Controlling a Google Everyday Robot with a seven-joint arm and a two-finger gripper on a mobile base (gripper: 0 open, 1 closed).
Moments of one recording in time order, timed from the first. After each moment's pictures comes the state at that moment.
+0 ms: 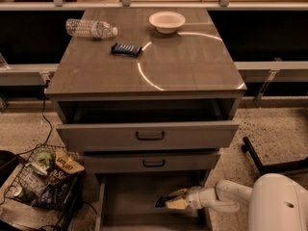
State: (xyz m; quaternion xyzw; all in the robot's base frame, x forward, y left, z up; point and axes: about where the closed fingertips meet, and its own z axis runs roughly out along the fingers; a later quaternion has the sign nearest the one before) arm 0.506 -0.099 0.223 -0.36 0.79 0.40 0.30
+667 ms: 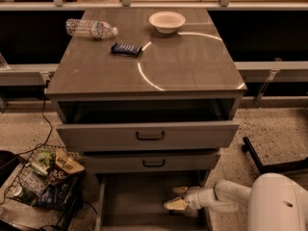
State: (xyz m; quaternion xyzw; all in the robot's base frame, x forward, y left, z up) arm 0.504 -0.093 0.222 -0.36 0.78 0.40 0.30
